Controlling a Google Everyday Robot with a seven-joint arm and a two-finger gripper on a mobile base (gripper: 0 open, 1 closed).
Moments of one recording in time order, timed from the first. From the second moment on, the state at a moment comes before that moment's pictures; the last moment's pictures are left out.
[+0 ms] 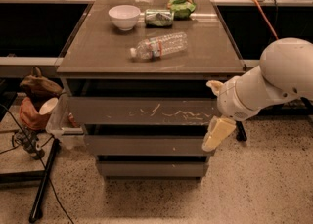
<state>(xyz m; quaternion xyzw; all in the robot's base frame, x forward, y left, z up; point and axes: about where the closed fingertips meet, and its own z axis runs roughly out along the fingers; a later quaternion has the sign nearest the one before) 0.512 -0.151 0.787 -0.63 0.73 0.05 0.27</state>
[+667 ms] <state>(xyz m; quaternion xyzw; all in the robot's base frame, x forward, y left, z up) 0.504 -0.112 0.704 -0.62 0.73 0.12 0.27</state>
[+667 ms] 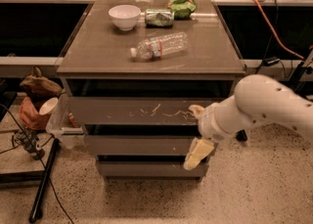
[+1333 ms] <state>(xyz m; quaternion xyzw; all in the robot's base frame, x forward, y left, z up) 0.526 -0.083 0.592 -0.61 0.73 0.16 0.28</state>
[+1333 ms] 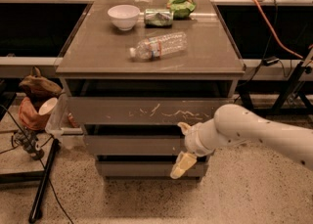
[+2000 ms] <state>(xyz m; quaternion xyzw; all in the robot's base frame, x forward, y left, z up) 0.547 -0.071 0.537 -0.60 0.73 0.15 0.27</state>
